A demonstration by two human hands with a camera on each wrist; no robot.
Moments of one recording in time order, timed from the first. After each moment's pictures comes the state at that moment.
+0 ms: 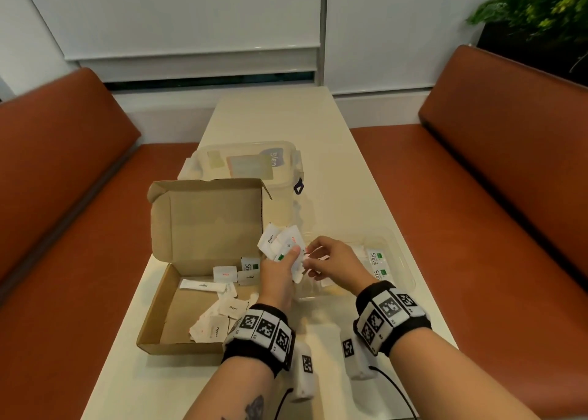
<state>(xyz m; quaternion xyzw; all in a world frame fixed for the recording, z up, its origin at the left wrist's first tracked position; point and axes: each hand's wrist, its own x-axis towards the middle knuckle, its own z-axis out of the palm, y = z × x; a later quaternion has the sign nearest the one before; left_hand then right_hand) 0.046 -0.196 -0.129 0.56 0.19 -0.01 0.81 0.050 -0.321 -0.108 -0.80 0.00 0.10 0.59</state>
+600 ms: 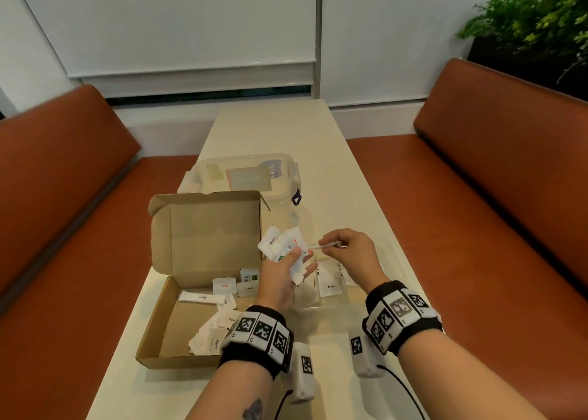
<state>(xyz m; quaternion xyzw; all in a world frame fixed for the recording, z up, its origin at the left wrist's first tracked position) 0.050 -0.198 -0.106 0.46 0.16 -0.05 0.87 0.063 -0.346 -0.092 -0.81 0.02 -0.06 0.58</state>
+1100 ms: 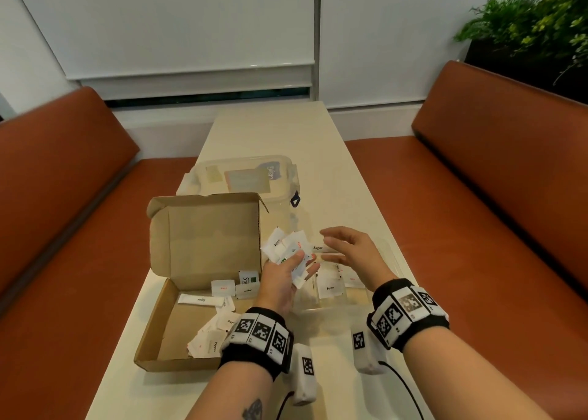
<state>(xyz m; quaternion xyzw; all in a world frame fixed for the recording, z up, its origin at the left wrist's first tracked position) 0.048 -0.200 -0.105 0.44 0.14 -0.09 0.88 0.061 -0.354 -0.083 -0.71 0.03 0.03 0.70</state>
